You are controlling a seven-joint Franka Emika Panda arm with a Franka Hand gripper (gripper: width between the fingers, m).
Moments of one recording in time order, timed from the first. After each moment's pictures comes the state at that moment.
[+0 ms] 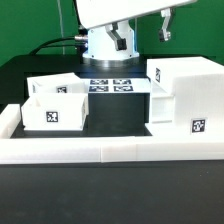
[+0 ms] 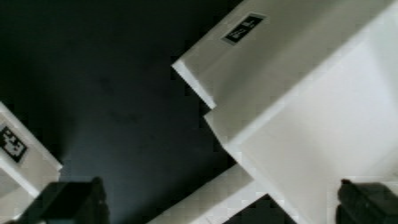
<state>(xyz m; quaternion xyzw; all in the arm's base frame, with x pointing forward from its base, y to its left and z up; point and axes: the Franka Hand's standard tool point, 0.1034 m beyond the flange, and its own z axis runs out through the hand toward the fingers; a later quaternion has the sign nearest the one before) 0.534 0.015 0.138 -0.96 0.24 -0.08 0.11</state>
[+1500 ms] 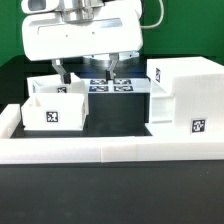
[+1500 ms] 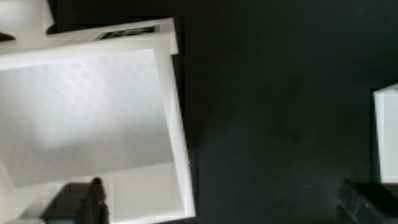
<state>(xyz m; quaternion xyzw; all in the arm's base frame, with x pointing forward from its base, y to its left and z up) 0.513 -0.080 0.062 -1.00 0.06 -0.07 0.04</state>
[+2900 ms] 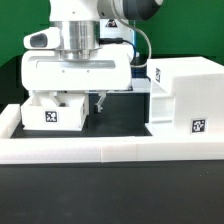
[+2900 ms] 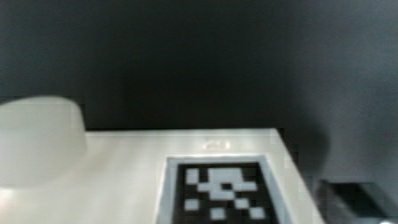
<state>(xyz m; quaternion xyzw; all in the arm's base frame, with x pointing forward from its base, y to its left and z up) 0.493 -0.093 0.006 -1.00 0.05 -0.06 0.00</state>
